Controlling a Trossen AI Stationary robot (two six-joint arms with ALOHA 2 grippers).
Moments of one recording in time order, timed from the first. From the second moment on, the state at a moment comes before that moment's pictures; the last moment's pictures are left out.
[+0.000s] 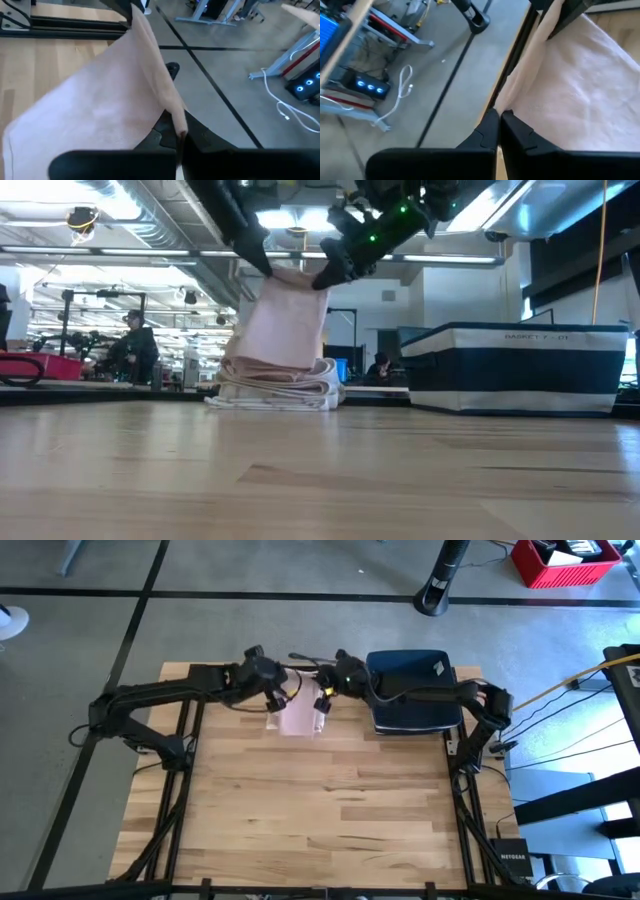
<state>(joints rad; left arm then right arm) 0.34 1.36 1.20 -0.53 -0.55 0.33 -0.33 1.72 1.29 0.01 0.22 -0.24</state>
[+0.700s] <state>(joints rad) 0.59 1.70 1.20 -0.32 -0.41 0.43 -0.51 1.95 1.28 0.11 0.14 -0.28</state>
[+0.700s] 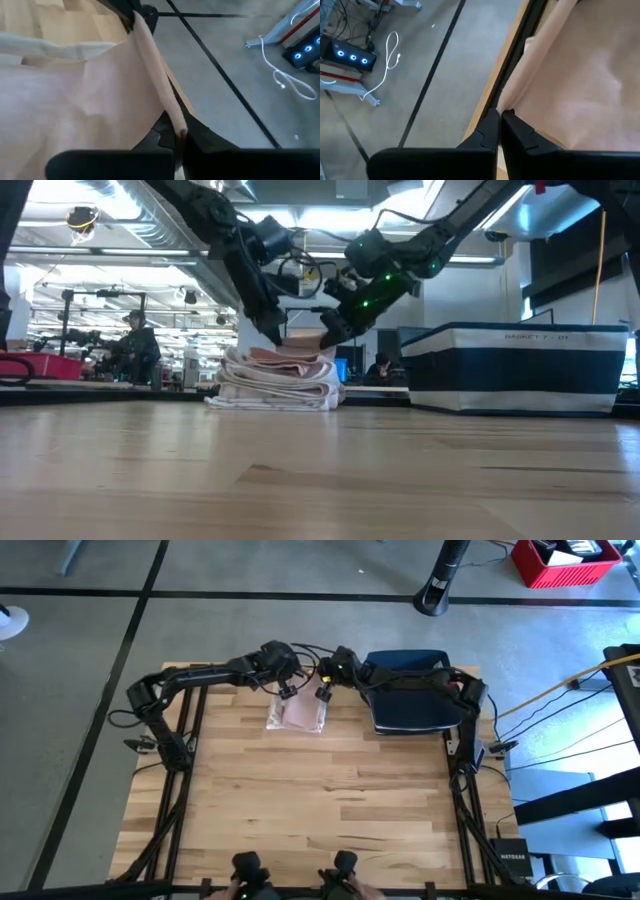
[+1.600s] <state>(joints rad) 0.51 1.44 1.20 -0.48 -0.20 0.28 -0.45 1.72 1.28 -0.13 0.03 -0.29</state>
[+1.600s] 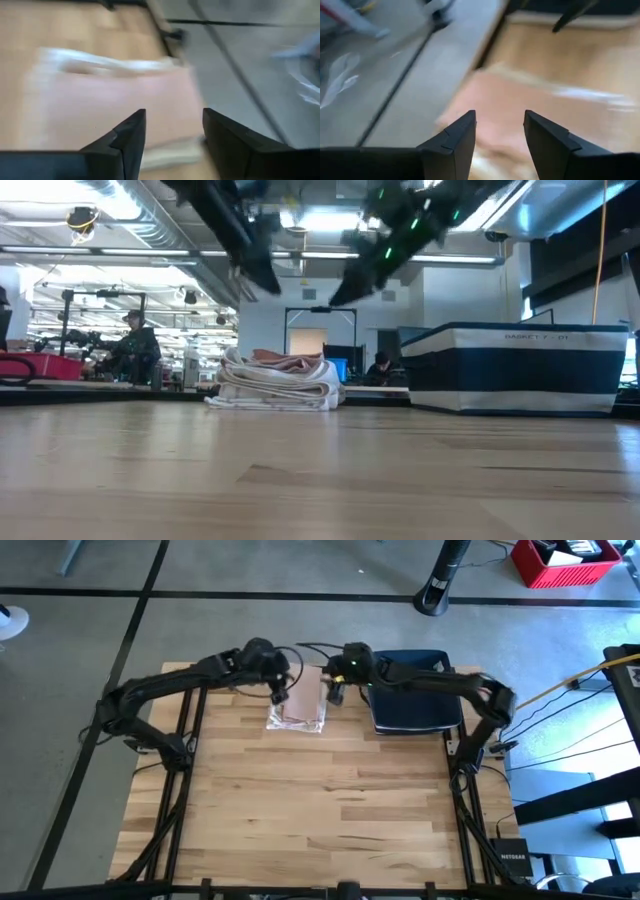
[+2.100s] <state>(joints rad) 0.23 0.88 0.66 -0.13 -0.04 0.10 -0.23 1.31 1.06 -0.30 -0.36 -0.11</state>
